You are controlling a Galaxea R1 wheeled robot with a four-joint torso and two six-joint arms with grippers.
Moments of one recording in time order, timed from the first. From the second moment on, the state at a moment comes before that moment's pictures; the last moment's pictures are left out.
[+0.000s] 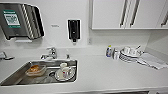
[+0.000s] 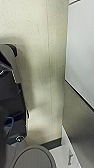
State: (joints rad) left arm 1.34 2.14 -1.56 -0.03 -0.08 0.03; right arm -1.42 2.60 -2.08 0.13 -0.04 0.01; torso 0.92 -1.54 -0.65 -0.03
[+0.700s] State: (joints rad) left arm 1.29 1.96 -1.35 -0.03 -0.08 0.03; right arm -1.41 2.58 -2.06 0.13 -0.02 0.01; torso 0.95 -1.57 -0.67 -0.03
